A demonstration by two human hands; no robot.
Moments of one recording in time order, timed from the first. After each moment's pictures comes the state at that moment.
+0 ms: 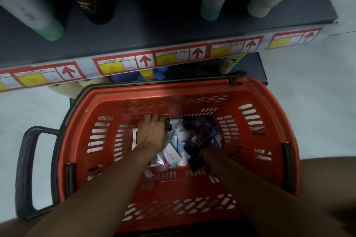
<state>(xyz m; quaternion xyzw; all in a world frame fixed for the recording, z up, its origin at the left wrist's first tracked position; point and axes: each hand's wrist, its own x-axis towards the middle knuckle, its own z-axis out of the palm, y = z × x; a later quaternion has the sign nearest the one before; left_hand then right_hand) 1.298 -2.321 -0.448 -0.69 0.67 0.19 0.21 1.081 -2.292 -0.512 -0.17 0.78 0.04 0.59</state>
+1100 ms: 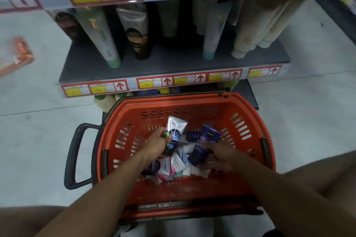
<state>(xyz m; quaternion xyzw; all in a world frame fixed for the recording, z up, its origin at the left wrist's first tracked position) 1.315 -2.281 -0.355 -0.73 0.32 0.55 -0.26 1.088 -2.314 -0.350 -0.25 0.62 -0.12 0.73</state>
